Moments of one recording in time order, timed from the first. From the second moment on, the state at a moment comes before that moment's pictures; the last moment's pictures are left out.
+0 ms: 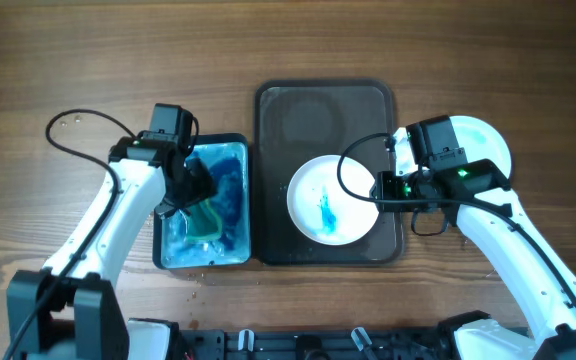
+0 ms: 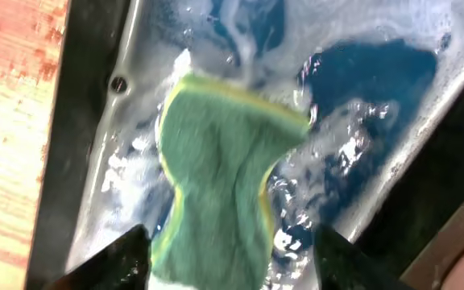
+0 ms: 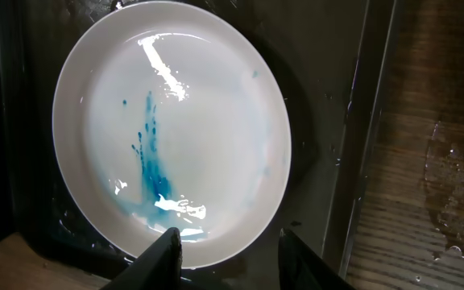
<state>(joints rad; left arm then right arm) -0.14 1.53 1.00 -0.94 0.00 -0.58 0.27 1.35 0.89 -0.79 -0.23 0.23</state>
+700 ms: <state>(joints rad) -0.14 1.50 0.90 -0.95 0.03 -0.59 0.20 1.41 0.89 -0.78 -0.15 0.30</state>
